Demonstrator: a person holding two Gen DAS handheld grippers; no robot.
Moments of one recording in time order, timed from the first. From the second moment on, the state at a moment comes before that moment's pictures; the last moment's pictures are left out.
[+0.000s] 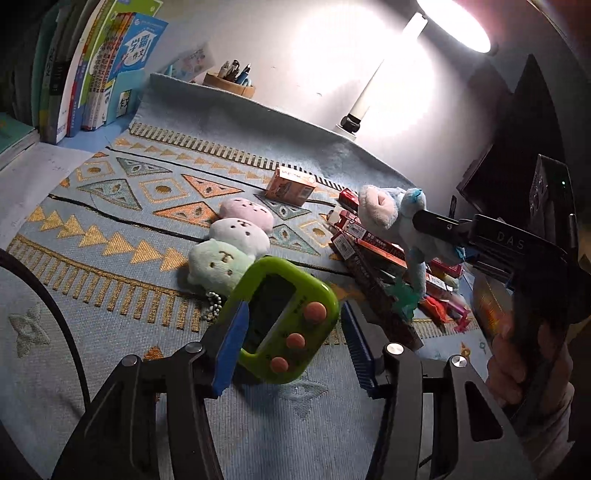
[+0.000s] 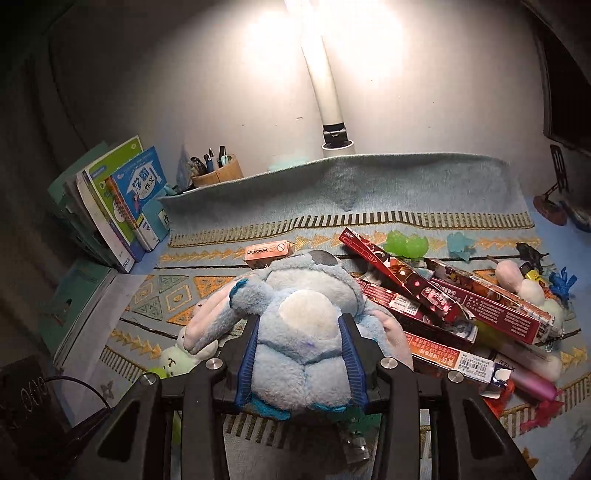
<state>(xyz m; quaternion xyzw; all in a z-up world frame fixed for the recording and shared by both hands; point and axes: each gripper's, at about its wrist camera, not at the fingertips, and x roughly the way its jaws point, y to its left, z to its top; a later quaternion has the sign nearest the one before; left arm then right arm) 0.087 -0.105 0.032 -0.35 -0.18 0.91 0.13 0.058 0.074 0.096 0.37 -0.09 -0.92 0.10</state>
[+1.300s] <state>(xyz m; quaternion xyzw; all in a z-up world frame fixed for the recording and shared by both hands) 0.079 -0.044 0.019 -0.42 -0.03 0.90 0.12 0.208 0.152 0.053 0.41 -0.03 -0.91 0.09</state>
